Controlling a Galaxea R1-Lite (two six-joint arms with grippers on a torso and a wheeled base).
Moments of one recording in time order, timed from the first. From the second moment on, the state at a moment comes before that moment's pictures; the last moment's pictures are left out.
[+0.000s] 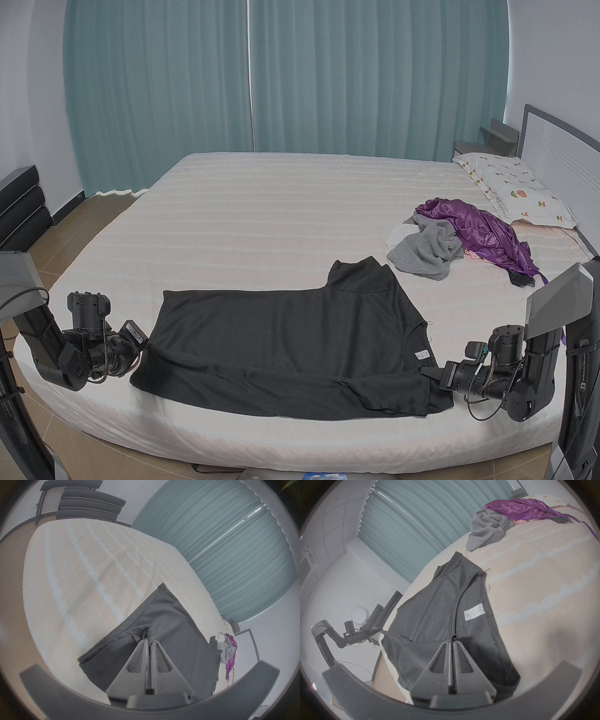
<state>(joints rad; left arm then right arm) 0.05 2.05 -0.46 -0.91 -0.10 -0.84 0.15 2.41 -0.27 -1.55 0.44 0.48</state>
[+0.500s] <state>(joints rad) 0.06 1.94 -0.37 -0.91 -0.10 -0.78 0.11 2.24 -0.13 -1.55 0.51 0.51</state>
